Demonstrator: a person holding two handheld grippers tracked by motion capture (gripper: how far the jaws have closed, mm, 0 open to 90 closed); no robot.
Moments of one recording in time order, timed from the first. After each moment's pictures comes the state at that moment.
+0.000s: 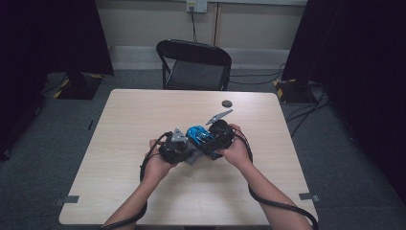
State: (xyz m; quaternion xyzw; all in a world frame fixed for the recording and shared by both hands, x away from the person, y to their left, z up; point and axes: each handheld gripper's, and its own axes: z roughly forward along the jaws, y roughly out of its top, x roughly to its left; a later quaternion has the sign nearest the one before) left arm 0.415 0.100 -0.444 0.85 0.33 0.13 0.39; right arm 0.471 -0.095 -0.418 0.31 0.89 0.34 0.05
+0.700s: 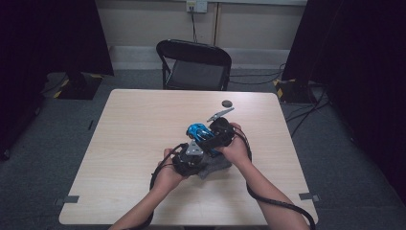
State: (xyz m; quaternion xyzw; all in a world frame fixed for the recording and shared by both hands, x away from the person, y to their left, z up) left arm 0.390 0.065 -0.457 0.88 0.27 0.09 0.39; right arm 0.479 -0.097 -0.419 0.33 0.88 0.34 0.05
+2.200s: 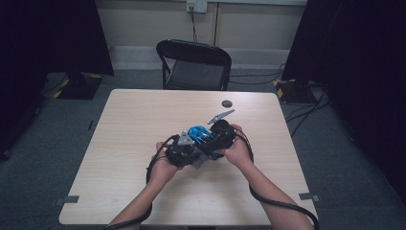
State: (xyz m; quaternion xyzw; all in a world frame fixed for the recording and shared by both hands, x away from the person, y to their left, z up) left arm 0.412 0.082 -0.453 0.86 0.31 0.12 0.40; right arm 0.474 -0.100 -0.421 0.32 0.88 0.34 0.05
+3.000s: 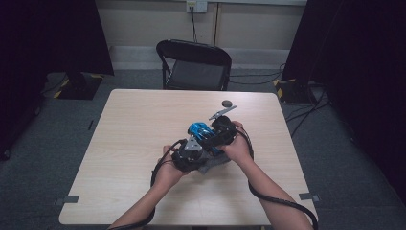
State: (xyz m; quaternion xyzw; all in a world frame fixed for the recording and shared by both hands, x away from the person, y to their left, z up) left arm 0.397 0.065 -0.451 0.87 0.28 0.09 0.40; right arm 0.481 -0.102 -0.413 0.34 0.87 0.35 0.05
